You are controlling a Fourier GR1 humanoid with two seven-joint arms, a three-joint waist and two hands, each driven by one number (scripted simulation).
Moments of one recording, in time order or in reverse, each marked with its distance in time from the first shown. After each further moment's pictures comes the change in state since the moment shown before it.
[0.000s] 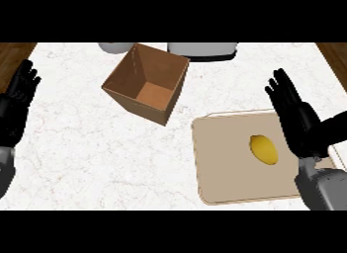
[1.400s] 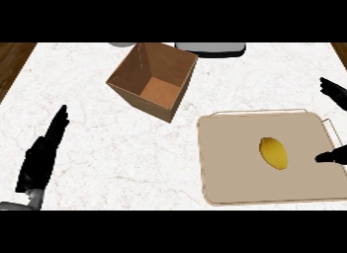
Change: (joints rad) left arm 0.235 -0.099 -0.152 -0.114 -0.176 0.086 0.066; right arm -0.056 -0.406 -0.106 0.499 0.258 0.514 -0.579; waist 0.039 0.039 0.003
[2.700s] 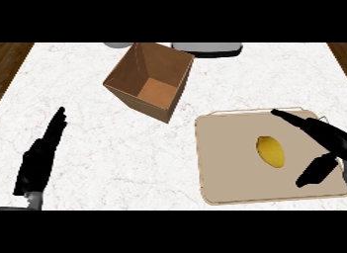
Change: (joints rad) left arm 0.038 -0.099 0.114 -0.025 -0.112 -0.094 0.019; right arm 0.039 0.101 0.120 -0.196 0.405 0.184 0.346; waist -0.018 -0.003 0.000
